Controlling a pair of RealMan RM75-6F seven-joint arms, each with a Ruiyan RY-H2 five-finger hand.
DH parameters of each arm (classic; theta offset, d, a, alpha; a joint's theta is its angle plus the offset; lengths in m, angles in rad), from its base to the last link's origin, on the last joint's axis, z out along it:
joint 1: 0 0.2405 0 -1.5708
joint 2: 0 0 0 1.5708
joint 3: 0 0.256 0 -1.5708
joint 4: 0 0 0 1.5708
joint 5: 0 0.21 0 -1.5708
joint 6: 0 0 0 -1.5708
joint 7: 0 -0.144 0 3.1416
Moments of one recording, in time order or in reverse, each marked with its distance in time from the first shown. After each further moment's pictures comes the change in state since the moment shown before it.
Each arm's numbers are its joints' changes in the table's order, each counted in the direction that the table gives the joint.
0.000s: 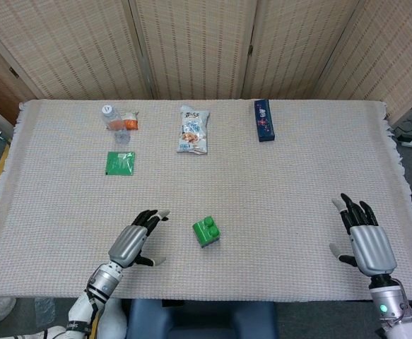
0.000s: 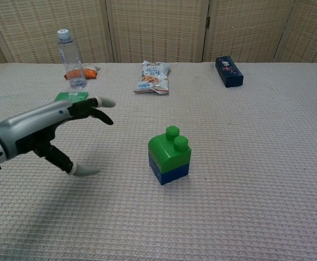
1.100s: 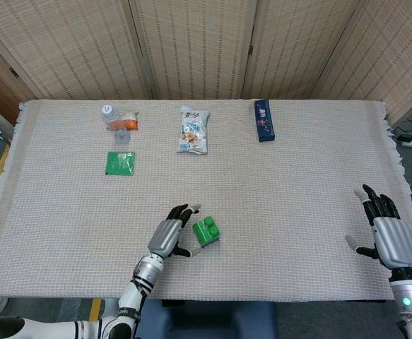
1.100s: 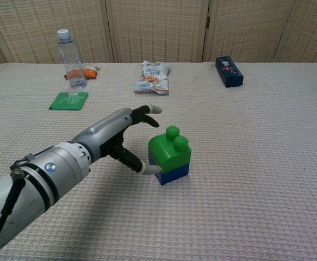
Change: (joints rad) left arm -0.132 -0.353 -0.109 0.229 -0.178 0.004 -0.087; right arm 0.000 0.098 0.036 0.016 0.044 -0.029 -0.195
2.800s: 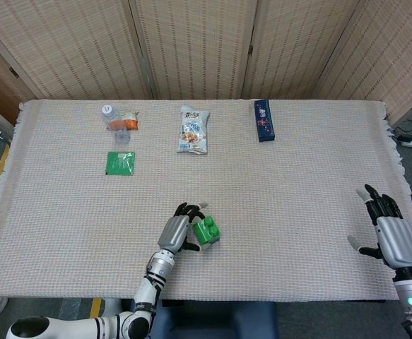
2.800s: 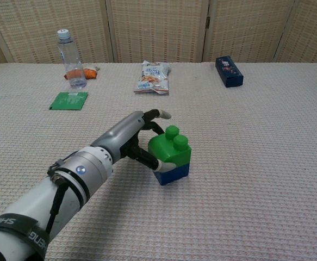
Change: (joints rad) left arm -0.042 -0.151 -0.058 0.207 0.003 0.005 0.067; right arm 0.001 0.023 -0.003 0.013 -0.009 -0.012 -0.056
